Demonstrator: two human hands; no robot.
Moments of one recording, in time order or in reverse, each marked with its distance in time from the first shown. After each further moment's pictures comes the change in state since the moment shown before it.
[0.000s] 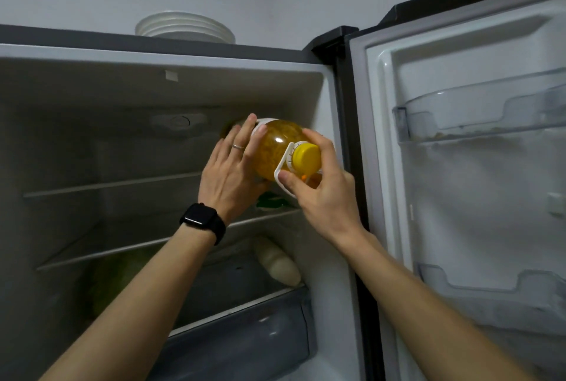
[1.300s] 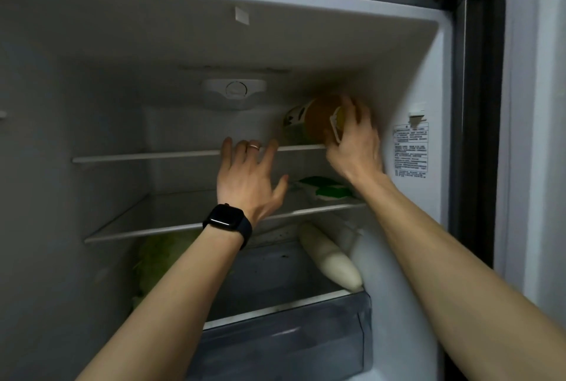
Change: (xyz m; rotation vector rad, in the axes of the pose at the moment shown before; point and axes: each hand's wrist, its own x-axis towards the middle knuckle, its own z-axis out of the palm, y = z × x) left_hand -0.054 -0.067 0.019 0.431 -0.301 -0.334; right_hand 0.111 0.088 0.112 -0.569 -0.013 -0.008
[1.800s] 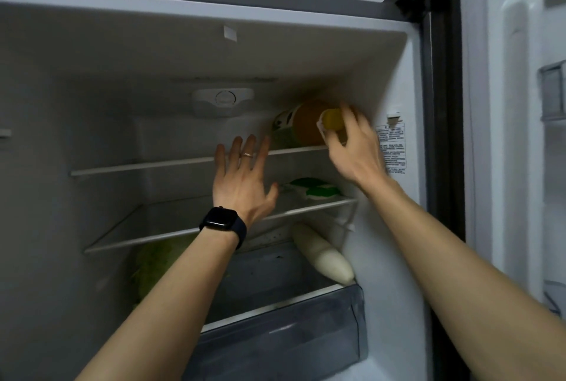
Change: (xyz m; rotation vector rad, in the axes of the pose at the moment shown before) left_hand 0.001 -0.004 0.000 -0.042 -0.109 0.019; right_hand -0.013 0.007 -0.031 0.147 -0.080 0.127
